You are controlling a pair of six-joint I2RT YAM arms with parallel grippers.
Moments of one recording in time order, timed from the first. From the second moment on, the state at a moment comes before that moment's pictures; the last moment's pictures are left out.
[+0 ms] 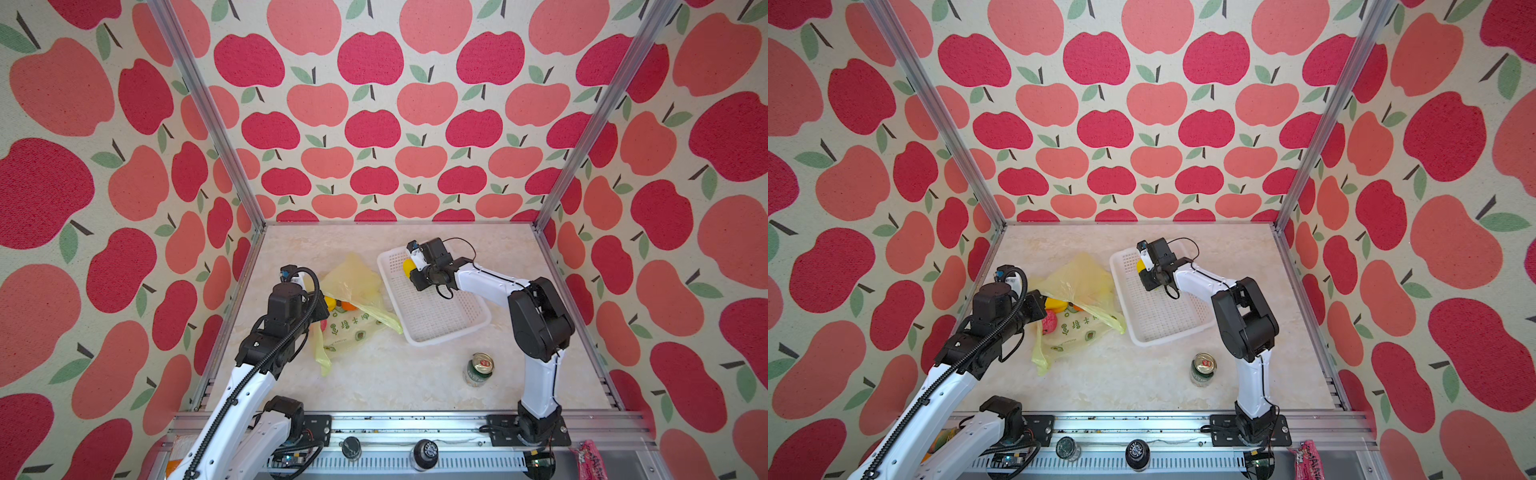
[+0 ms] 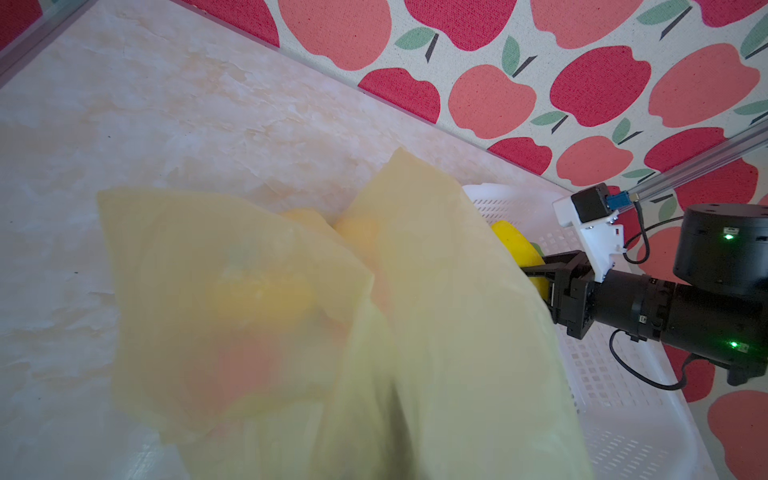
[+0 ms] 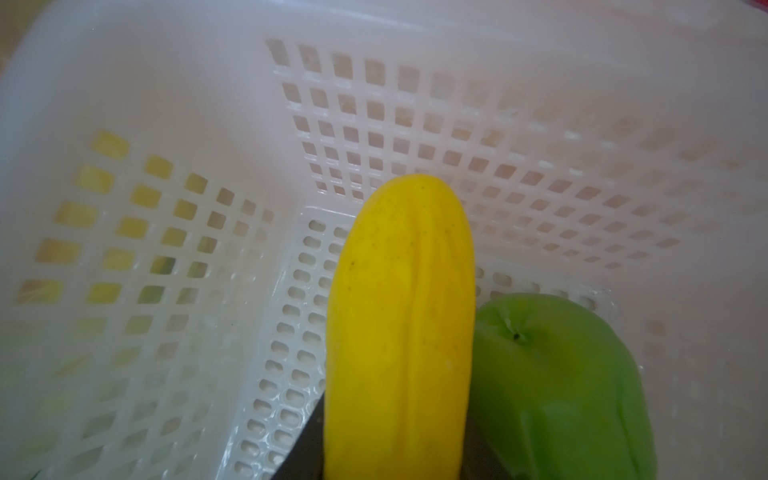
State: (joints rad) left arm -0.26 0.77 0.73 -0.50 0.01 -0.50; right arm 0.63 1.99 1.42 -0.36 -0.03 -0.03
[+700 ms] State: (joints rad) left arm -0.26 0.77 0.73 -0.50 0.00 -0.50; right arm 0.63 1.81 1.21 -0.24 0.02 0.00
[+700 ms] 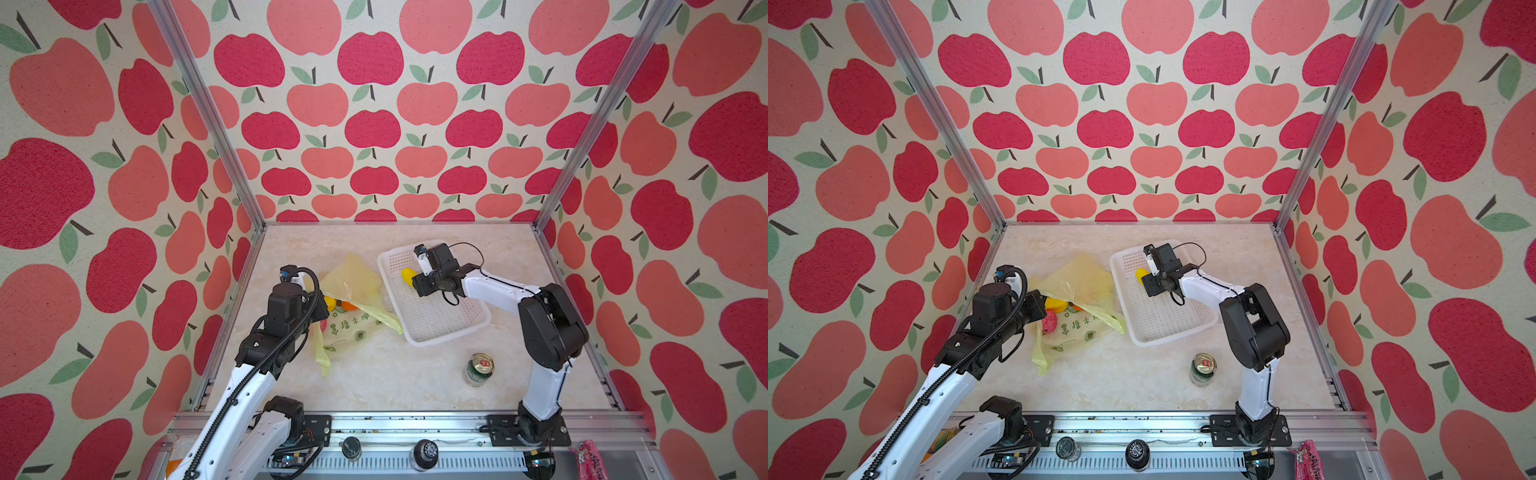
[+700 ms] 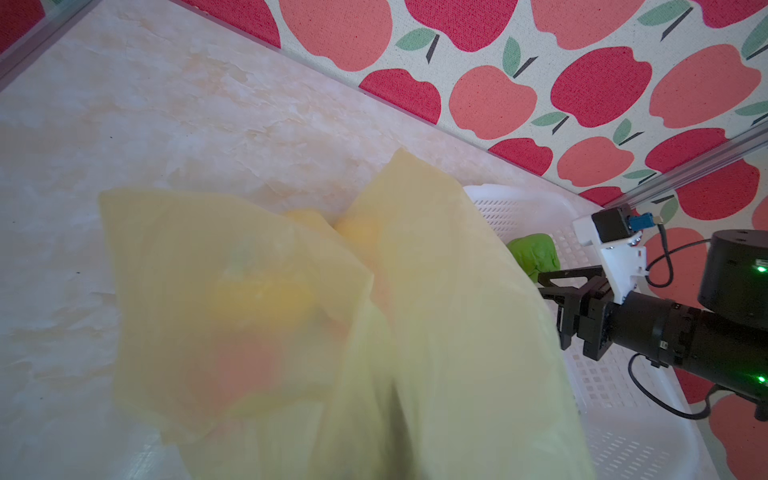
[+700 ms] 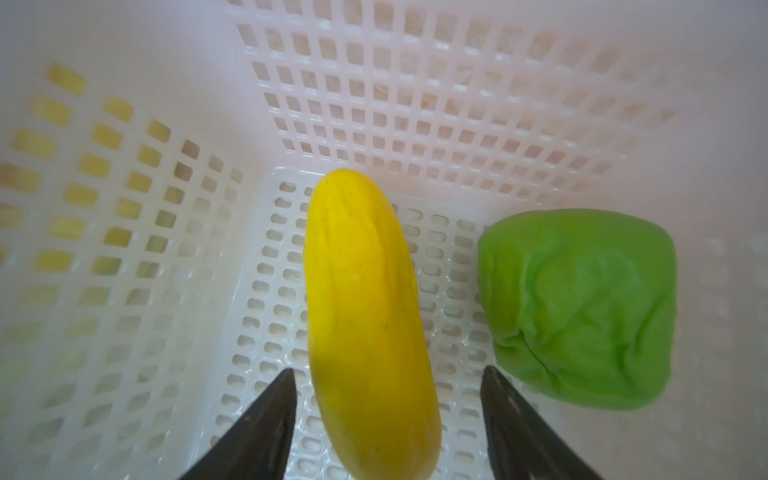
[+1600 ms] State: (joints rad) left arm -0.26 0.77 0.73 -0.50 0.00 -0.50; right arm 1.19 1.34 0.74 0.33 -0.13 -0.41
